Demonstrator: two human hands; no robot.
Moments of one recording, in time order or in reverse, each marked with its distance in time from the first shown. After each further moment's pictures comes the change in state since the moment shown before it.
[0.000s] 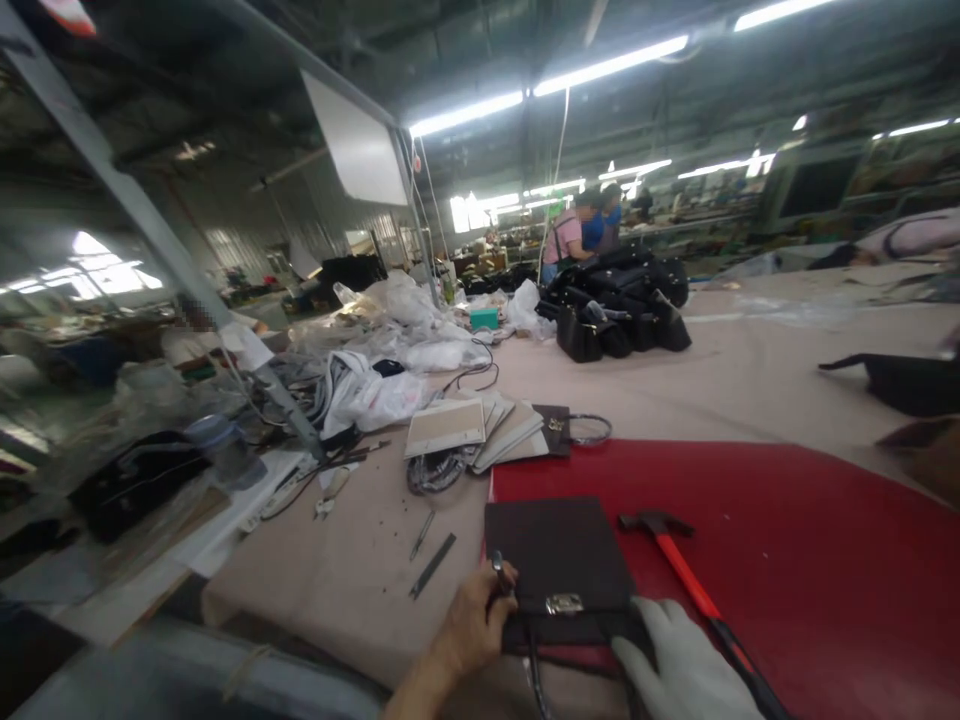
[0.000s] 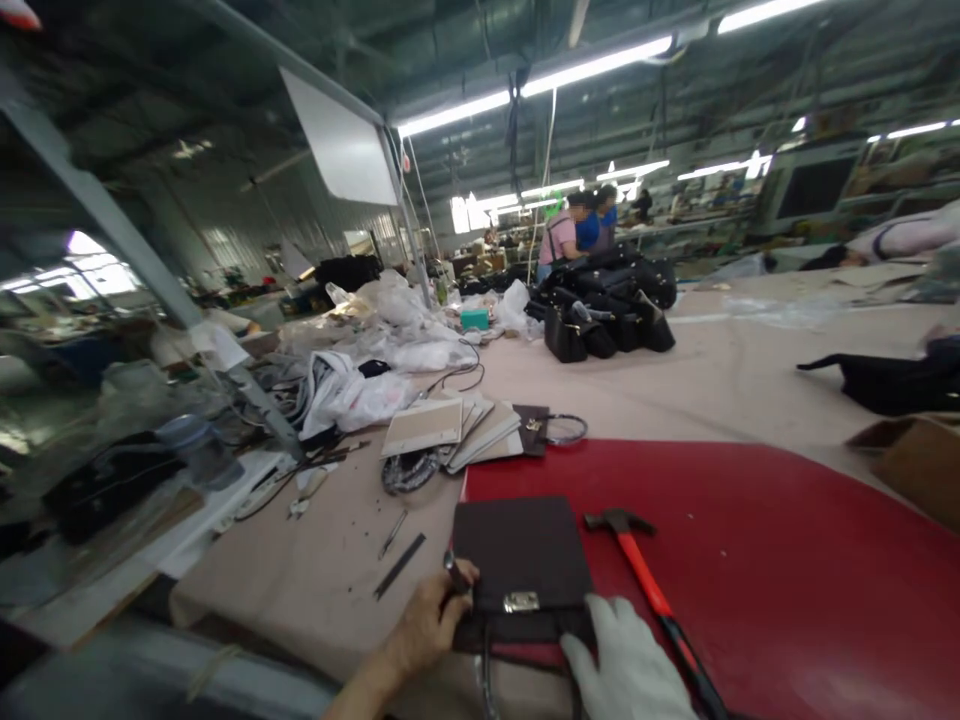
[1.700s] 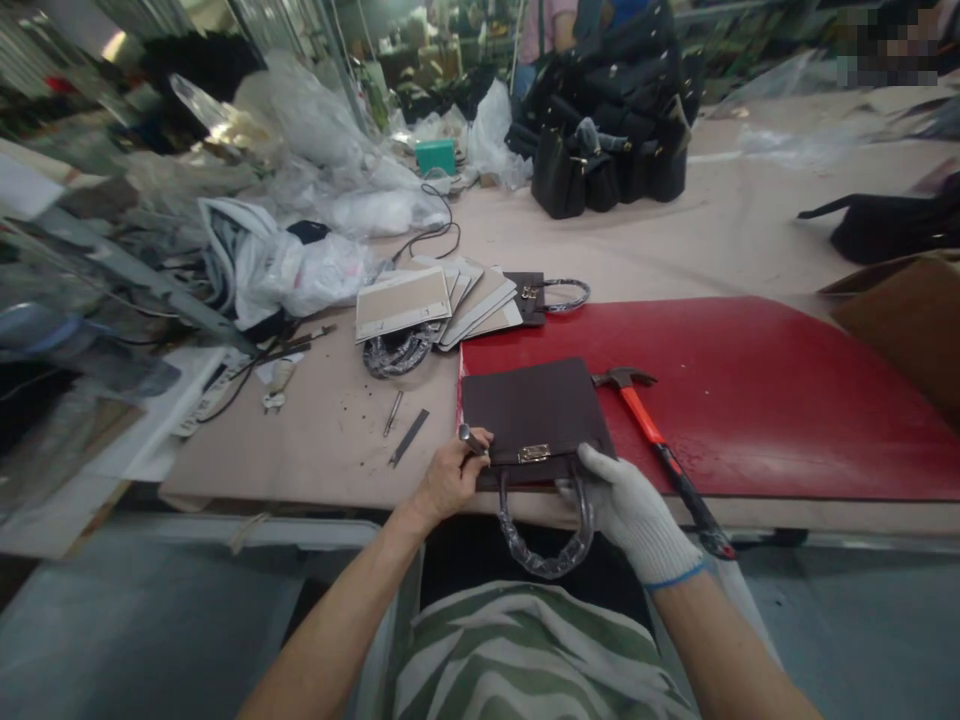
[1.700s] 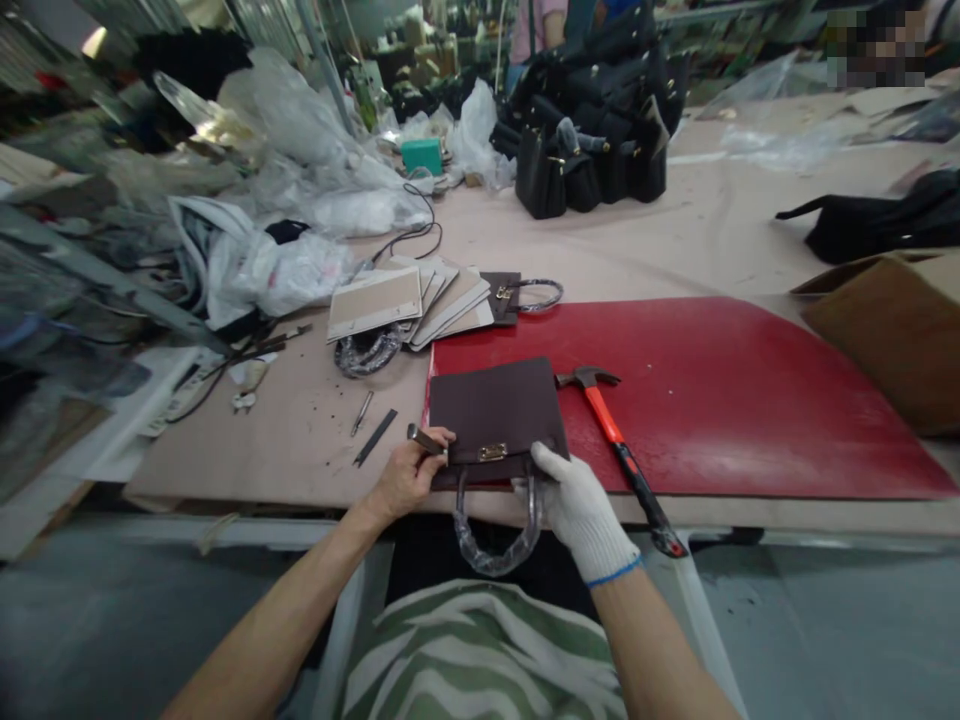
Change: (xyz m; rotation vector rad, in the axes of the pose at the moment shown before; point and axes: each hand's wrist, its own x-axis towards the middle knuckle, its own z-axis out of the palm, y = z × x) left_hand 0.003 -0.008 -0.015 -0.094 -0.037 0.114; right_hand -0.004 -0.057 0.007 1.532 -0.188 0.672
